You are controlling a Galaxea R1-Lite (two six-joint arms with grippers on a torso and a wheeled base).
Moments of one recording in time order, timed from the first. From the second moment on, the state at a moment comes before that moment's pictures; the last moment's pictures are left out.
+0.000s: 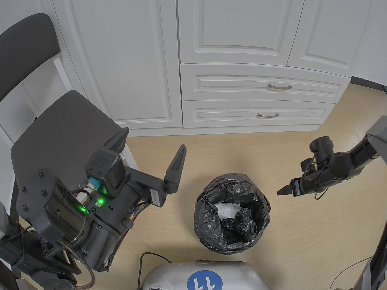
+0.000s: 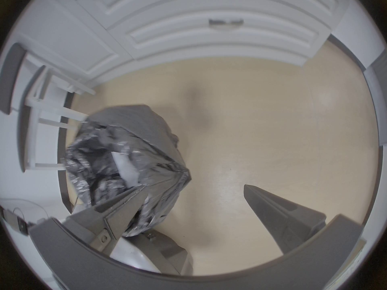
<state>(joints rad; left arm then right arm) -0.89 1.69 -0.40 -1.53 0.51 0.27 0.09 2.10 -1.05 -0.11 0.14 -0.02</state>
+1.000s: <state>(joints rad) -0.31 0.82 -0.38 -1.01 0.48 0.34 -0.03 0.65 -0.53 -0.32 0.15 0.20</state>
